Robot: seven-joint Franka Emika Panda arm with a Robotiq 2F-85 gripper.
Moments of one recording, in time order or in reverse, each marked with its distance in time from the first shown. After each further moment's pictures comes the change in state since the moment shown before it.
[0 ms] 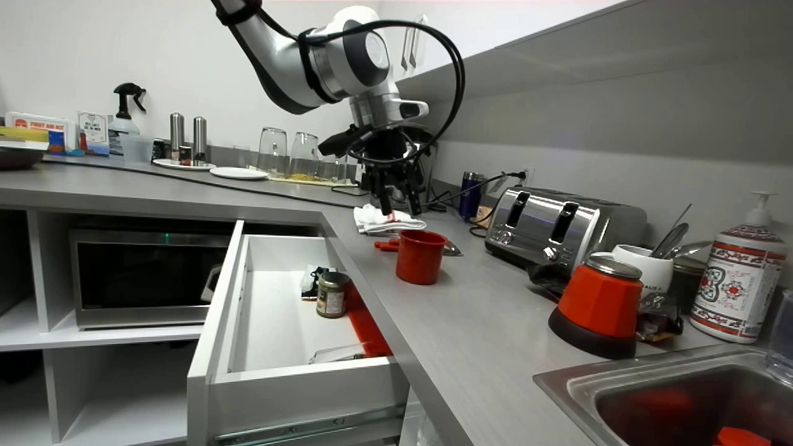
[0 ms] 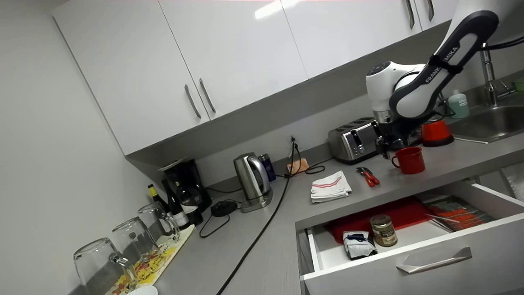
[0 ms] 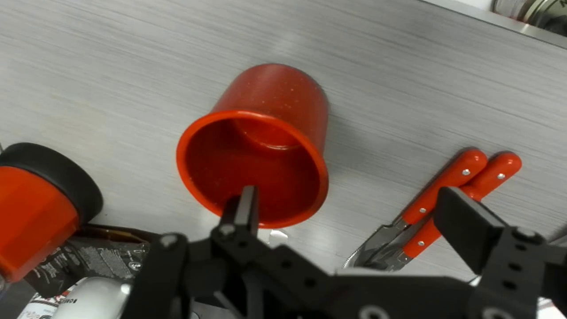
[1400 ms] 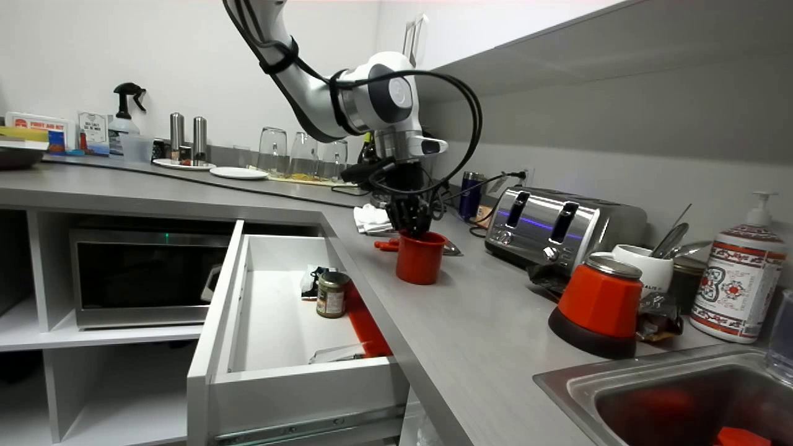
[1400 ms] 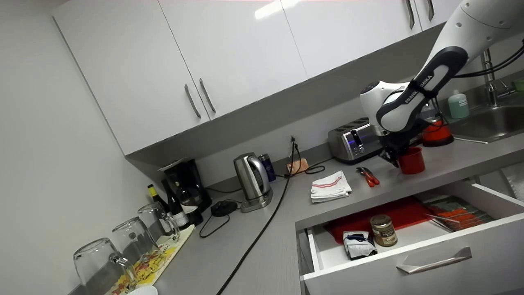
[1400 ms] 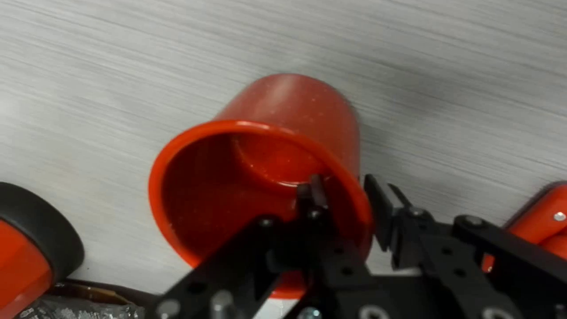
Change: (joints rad) arm -0.005 0.216 -0.050 0.247 0.140 -0.154 -0.096
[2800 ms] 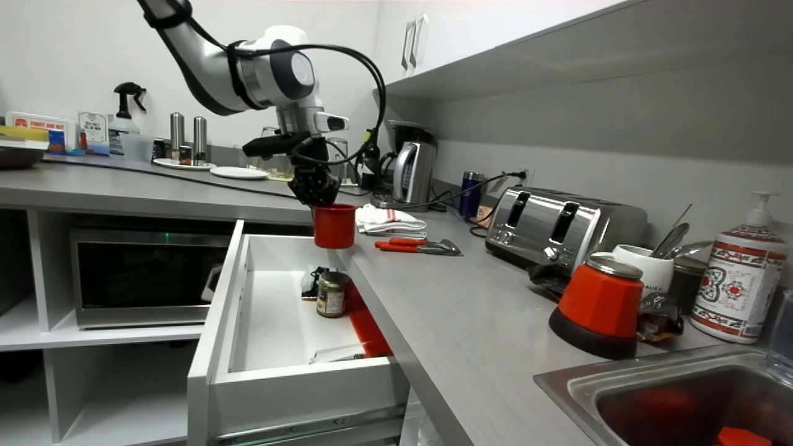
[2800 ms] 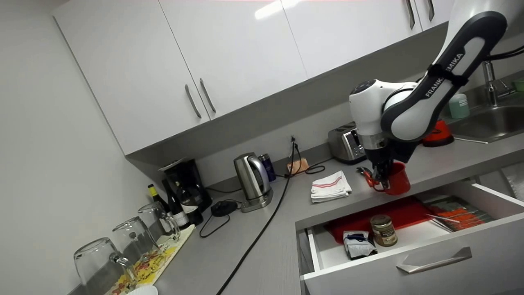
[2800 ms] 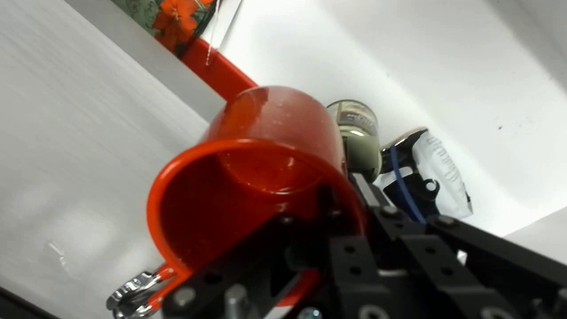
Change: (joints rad) arm 0.215 -0.215 0.074 -0.323 -0.072 0.143 -0.155
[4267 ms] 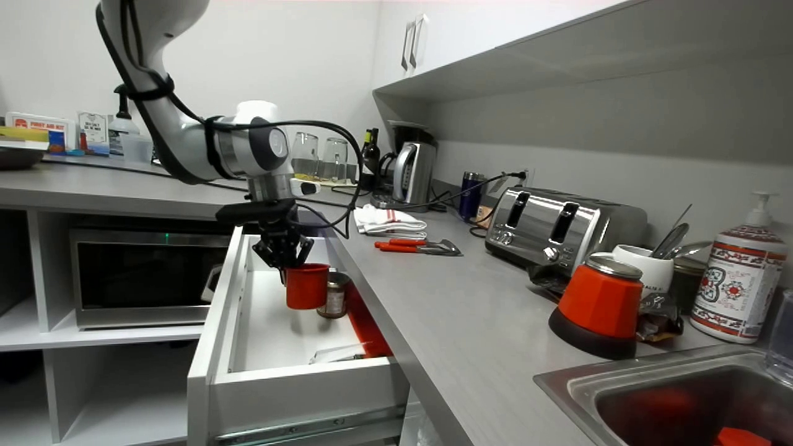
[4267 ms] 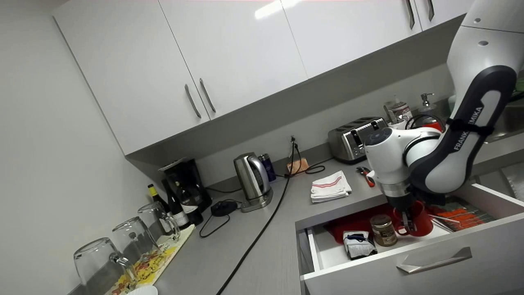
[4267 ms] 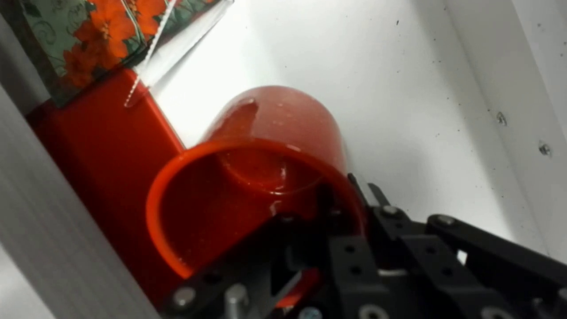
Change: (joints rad) arm 0.019 0.167 0.026 -0.069 -0.091 0.118 -0.174
